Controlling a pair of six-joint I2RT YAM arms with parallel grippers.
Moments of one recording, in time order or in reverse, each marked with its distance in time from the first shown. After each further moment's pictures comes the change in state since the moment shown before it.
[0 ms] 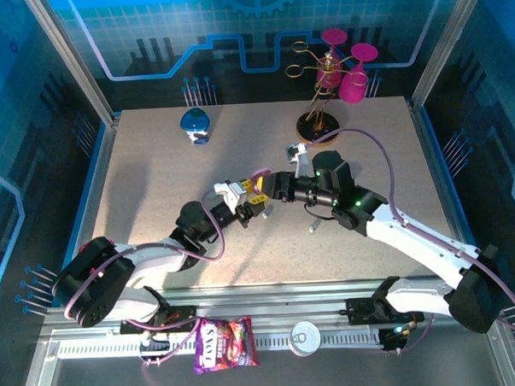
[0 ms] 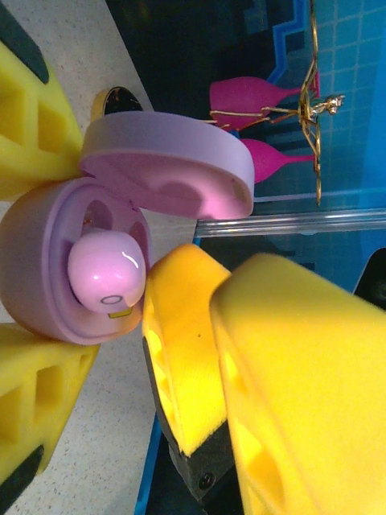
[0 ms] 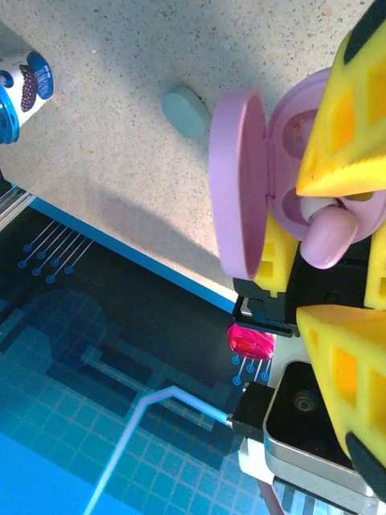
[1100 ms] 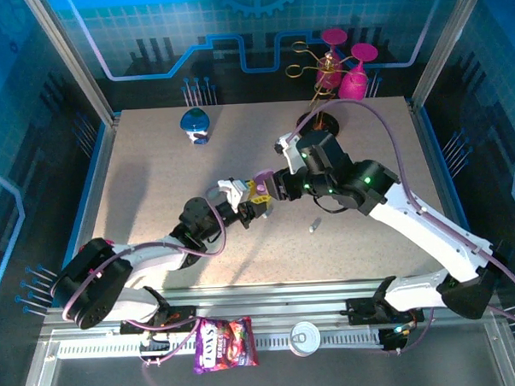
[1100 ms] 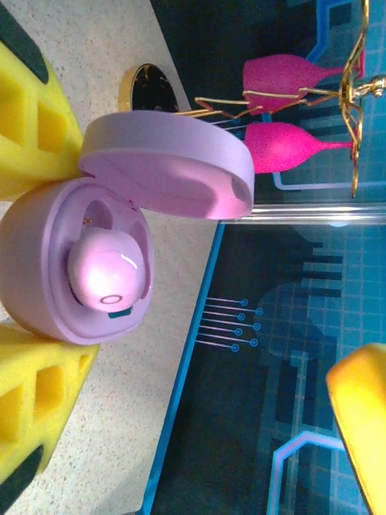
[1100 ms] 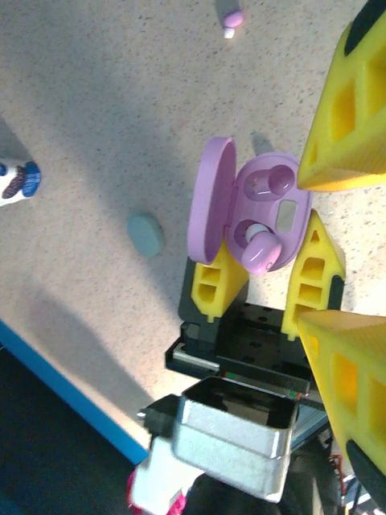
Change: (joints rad) left arm -0.003 -0.020 0.041 -0.149 0.025 -0.060; right arm 0.104 0.119 0.524 -0.784 0.288 -0.430
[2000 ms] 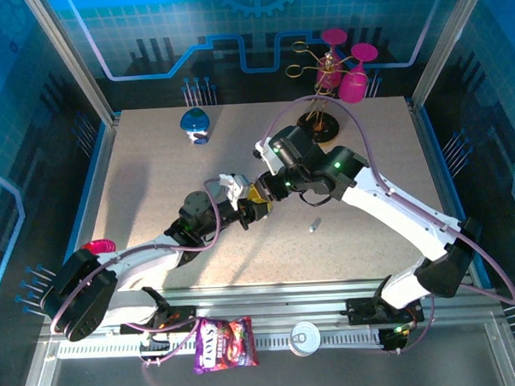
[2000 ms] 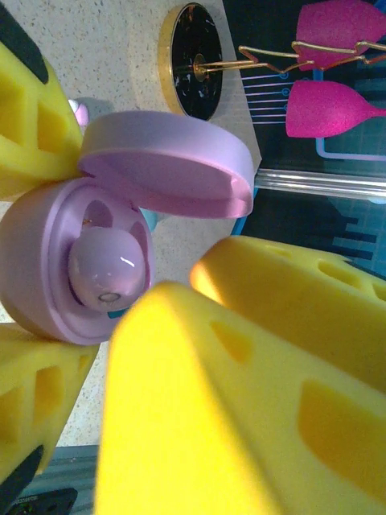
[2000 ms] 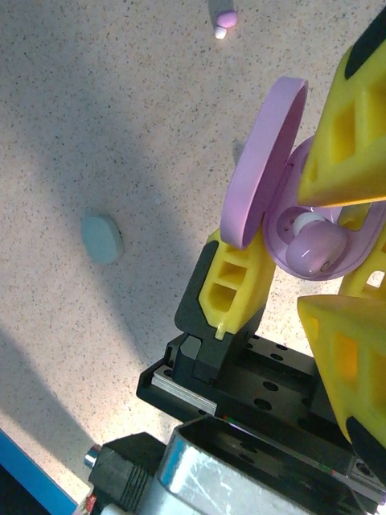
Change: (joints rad) left arm -0.002 -0.084 0.050 -0.212 0.069 -0.123; right arm 0.033 0.184 0.145 -0.120 0.011 -0.105
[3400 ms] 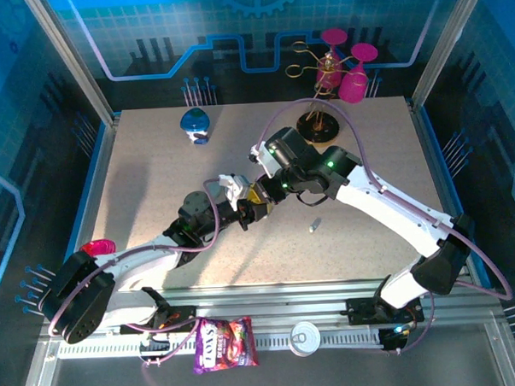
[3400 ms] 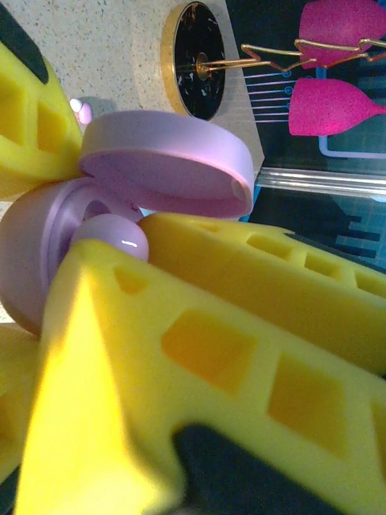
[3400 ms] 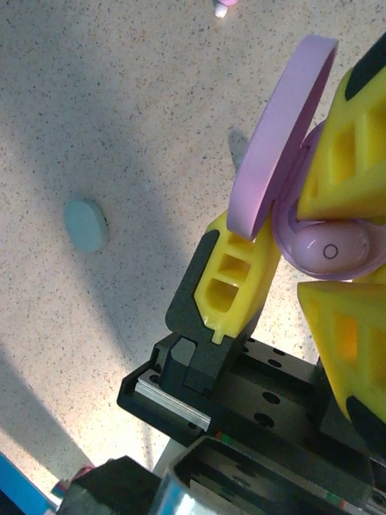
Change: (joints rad) left arm 0.000 -0.017 0.000 -0.026 0.007 0.003; right arm -0.003 0.029 -0.008 0.001 -0.041 -0.032
